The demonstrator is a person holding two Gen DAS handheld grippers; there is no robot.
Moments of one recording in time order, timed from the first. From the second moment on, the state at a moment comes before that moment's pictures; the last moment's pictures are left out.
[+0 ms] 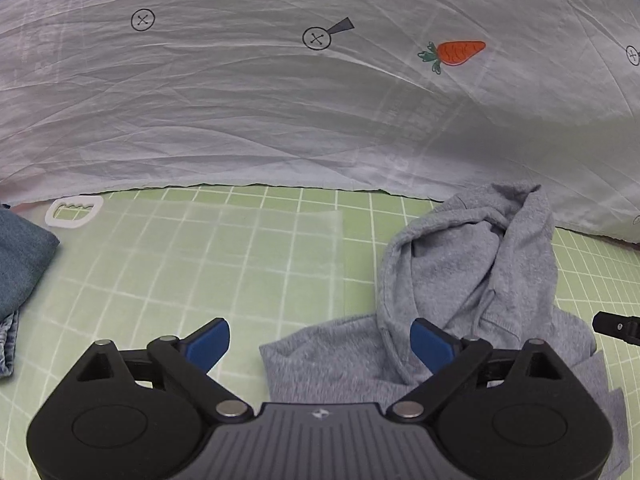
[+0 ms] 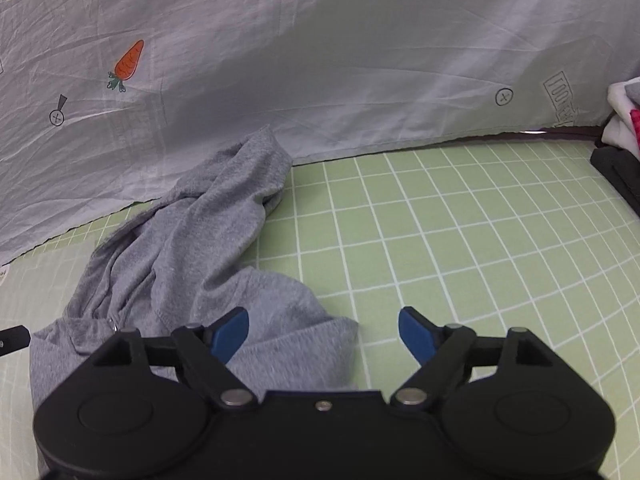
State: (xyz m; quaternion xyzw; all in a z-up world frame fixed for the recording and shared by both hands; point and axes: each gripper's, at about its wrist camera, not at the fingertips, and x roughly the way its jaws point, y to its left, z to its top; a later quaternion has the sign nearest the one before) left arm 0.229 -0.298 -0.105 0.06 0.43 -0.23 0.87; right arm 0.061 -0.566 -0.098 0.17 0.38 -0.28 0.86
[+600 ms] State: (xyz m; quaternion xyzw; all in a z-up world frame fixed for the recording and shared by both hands) left arm 0.295 -0.393 -0.157 0.14 0.42 -0.21 0.87; right arm 0.185 -0.575 -0.134 0.13 0.39 -0.32 0.85
